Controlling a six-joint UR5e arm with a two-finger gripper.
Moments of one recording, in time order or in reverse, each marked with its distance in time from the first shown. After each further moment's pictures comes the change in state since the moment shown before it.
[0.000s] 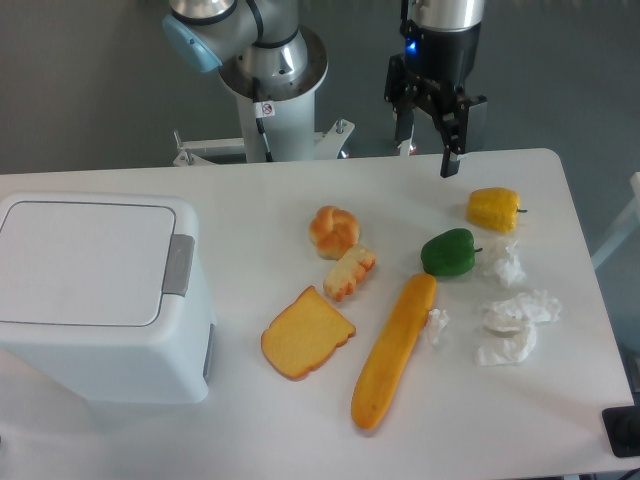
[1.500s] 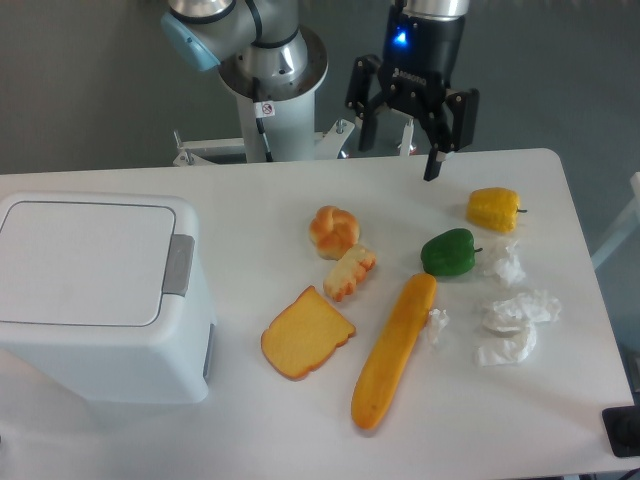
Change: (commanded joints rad) arm -0.095 -0.011 0.054 0.067 -0.186 -0.598
